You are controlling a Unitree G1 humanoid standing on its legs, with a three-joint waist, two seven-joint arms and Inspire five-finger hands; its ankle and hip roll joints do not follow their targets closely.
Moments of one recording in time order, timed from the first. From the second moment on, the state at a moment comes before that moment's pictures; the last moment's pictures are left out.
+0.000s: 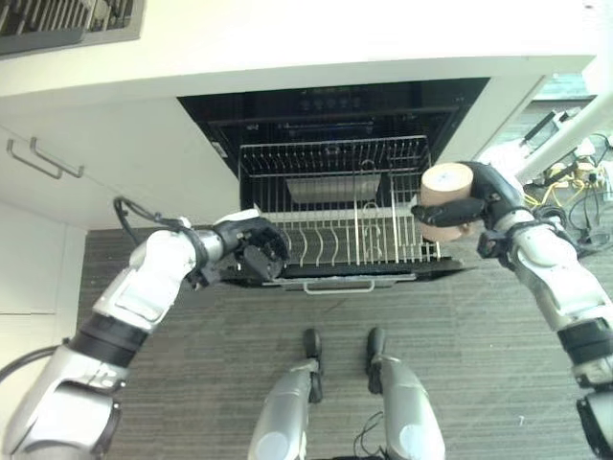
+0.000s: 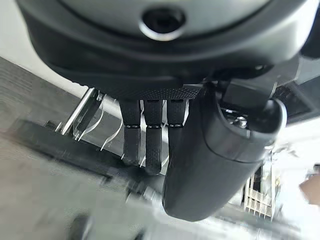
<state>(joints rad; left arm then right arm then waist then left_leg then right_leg) -0.64 0.85 -0.39 0.11 -0.02 0.42 -0.64 -0.69 -0.78 0.28 0.40 0.45 0.17 0.02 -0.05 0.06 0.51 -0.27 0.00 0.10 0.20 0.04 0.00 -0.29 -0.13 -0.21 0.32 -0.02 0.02</state>
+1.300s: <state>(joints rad) -0.33 0.71 -0.39 0.00 -0.47 0.10 -0.11 -1.03 -0.69 0.24 0.87 0.57 0.19 -0.11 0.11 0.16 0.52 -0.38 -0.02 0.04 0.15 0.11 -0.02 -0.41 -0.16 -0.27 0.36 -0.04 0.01</state>
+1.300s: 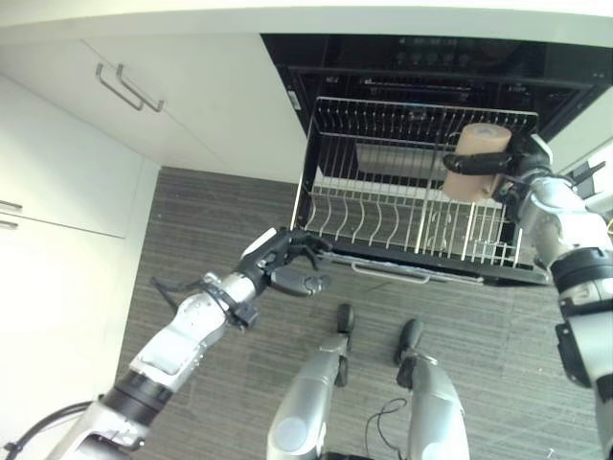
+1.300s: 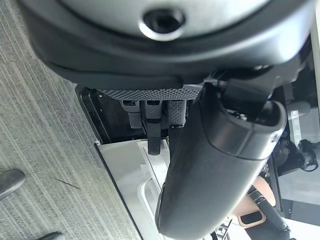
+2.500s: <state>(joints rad) -0.20 0.78 -0.27 -0.05 -0.51 0.13 -0.08 -0.84 -0.86 0.21 0.46 0.55 0.63 0.02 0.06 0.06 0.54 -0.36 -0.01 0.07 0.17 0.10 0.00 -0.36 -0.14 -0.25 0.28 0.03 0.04</state>
